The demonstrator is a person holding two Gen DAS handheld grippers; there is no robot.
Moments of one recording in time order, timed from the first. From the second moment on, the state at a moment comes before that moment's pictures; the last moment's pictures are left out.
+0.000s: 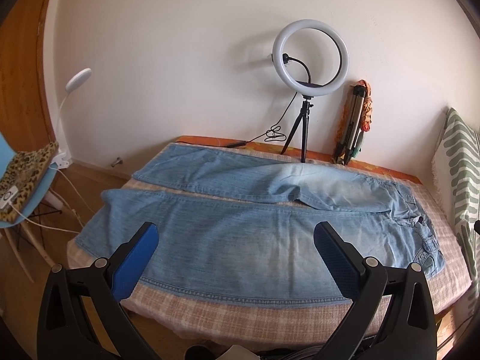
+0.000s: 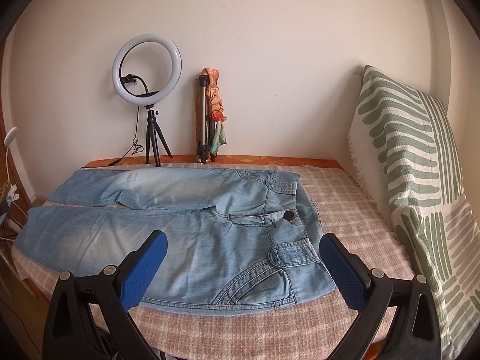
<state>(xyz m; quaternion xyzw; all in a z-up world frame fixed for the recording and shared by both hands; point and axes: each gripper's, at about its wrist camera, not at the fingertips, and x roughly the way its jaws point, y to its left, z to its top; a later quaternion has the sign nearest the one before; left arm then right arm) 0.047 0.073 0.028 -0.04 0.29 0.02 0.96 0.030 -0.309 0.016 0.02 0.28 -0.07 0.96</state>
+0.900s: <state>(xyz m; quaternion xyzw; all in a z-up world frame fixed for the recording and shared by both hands) 0.289 0.145 0.042 -0.03 0.39 0.01 0.92 0.330 -0.283 0.044 -0.06 0.38 0.16 0.91</state>
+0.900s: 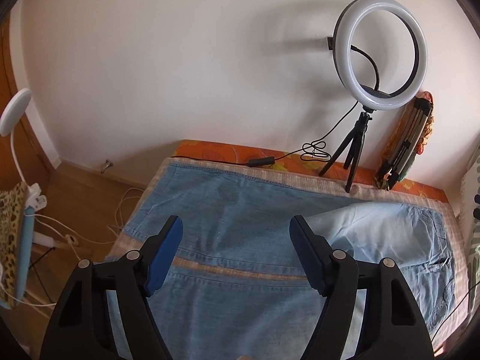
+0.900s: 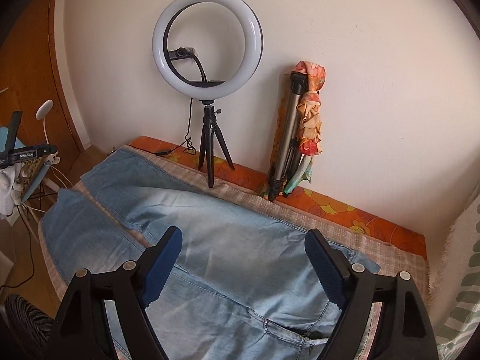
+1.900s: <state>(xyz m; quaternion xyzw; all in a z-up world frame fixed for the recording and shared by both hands) 0.410 0.001 -0.158 0.05 0.51 -0.09 0.86 0.562 -0.220 -0.164 -0.07 0.51 0.26 0.81</state>
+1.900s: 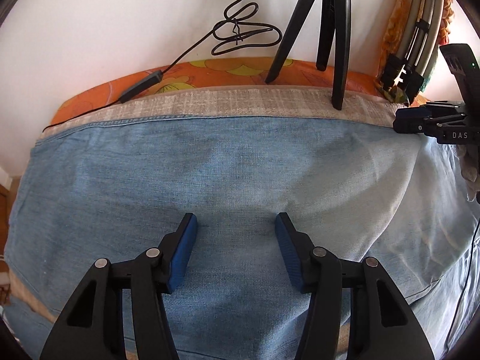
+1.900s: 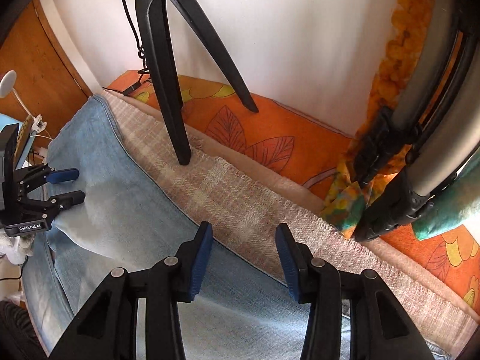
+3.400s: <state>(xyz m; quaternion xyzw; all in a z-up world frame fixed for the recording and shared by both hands) 0.458 0.129 -0.123 -0.15 0.55 -0.01 0.82 0.347 -0.128 -0.117 -0.28 0.35 0.34 0.83</state>
